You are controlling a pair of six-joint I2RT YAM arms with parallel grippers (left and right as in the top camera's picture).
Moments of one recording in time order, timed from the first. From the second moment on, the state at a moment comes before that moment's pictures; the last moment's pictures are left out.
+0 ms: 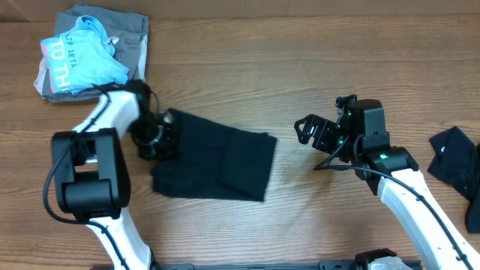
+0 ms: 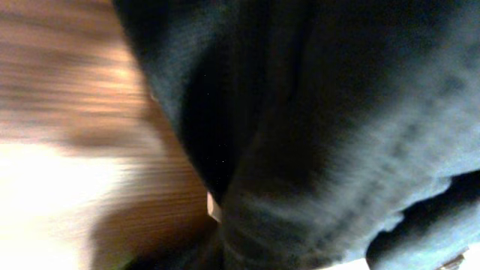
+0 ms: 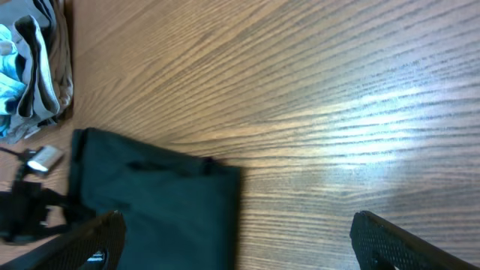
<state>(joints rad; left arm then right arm) 0.07 2.04 1.35 -1.13 0.34 -0.13 0.19 1.27 0.80 -0.41 -0.30 0.57</state>
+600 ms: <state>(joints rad) -0.10 2.05 1.72 -1.49 0.13 -0.17 0.19 1.27 0.80 -0.41 -0.30 0.57</state>
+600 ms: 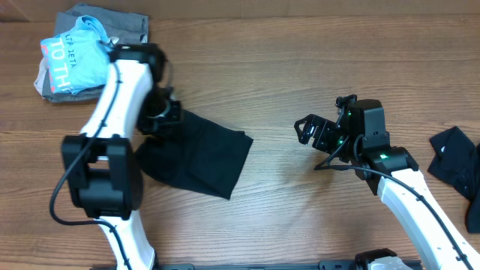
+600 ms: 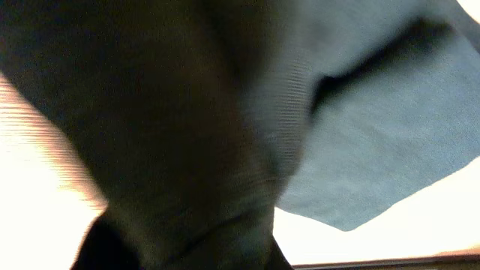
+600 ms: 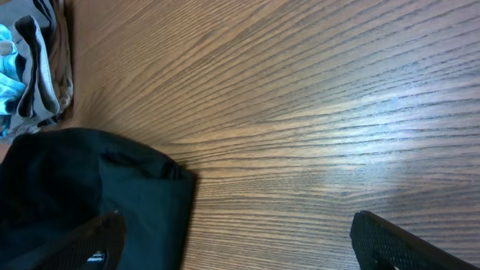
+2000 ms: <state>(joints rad) -0.55 2.05 1.64 -1.37 0.32 -0.23 0.19 1.27 0.80 -0.41 -0.30 0.57</state>
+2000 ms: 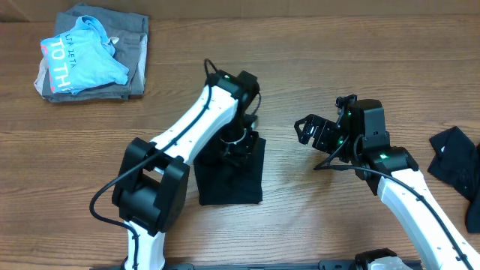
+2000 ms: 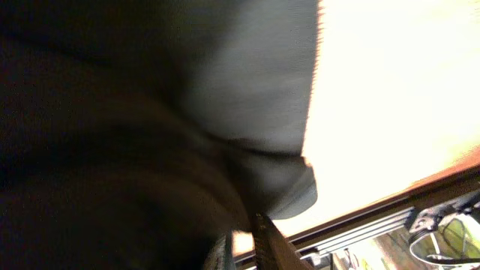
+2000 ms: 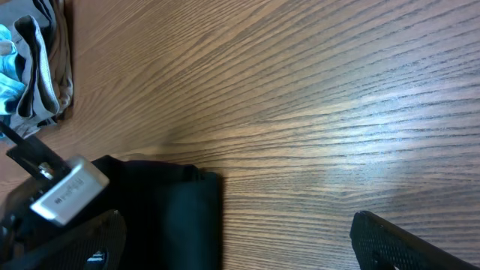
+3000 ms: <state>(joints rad) -0.30 2.05 2.10 -1.68 0.15 -0.35 0.19 1.27 0.80 -0.42 -0.29 0.56</state>
